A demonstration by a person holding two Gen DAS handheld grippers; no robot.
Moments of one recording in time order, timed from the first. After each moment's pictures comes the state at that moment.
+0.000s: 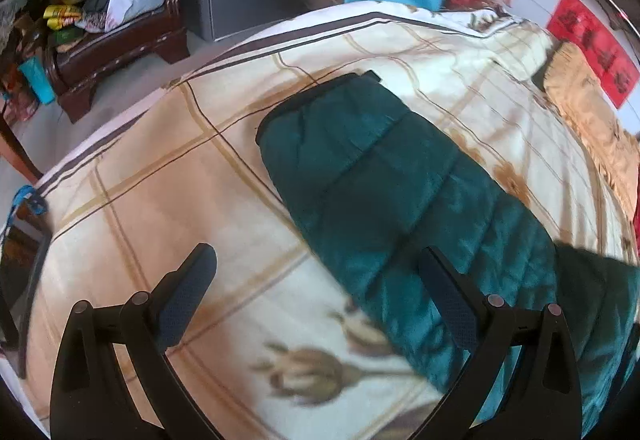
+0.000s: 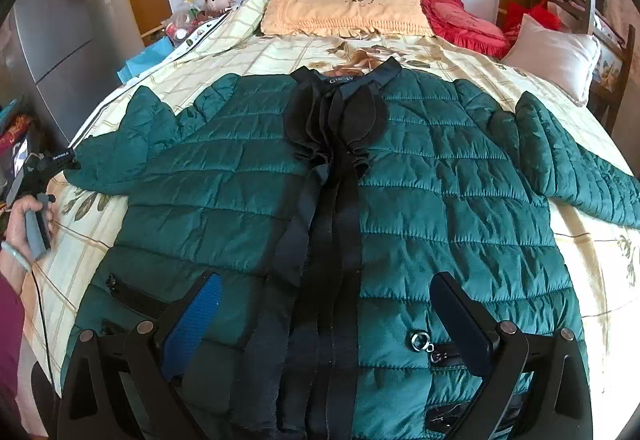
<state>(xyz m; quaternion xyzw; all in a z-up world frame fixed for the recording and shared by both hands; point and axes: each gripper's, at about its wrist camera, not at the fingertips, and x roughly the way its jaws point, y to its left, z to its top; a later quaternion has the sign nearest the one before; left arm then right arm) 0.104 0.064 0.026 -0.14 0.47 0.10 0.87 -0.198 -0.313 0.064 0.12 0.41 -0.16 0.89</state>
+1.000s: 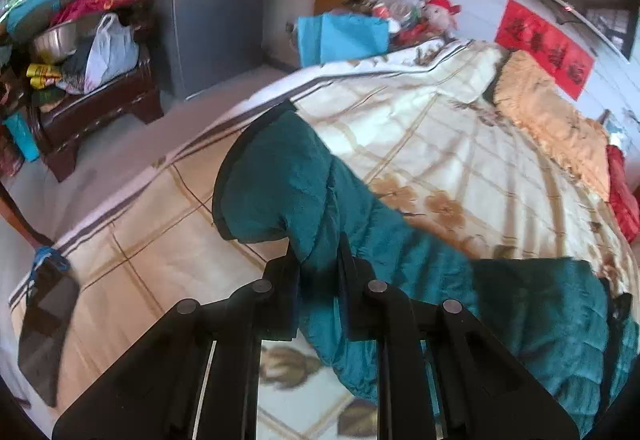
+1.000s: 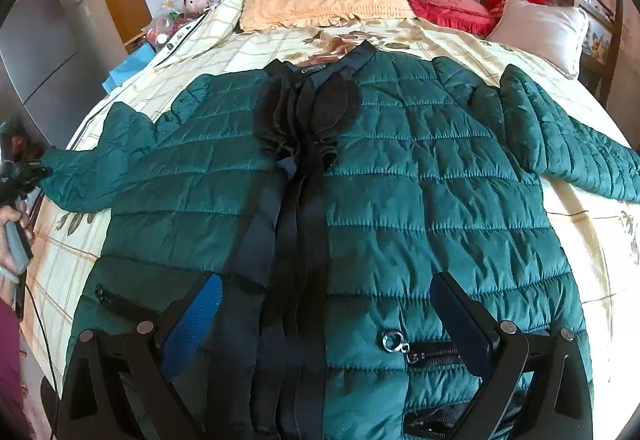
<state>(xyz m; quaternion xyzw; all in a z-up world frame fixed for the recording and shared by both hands) 0.073 0.039 0.096 -0.09 0.39 0.04 0.92 -0.205 -0.336 0.058 0.16 0.42 -0.17 0.88</state>
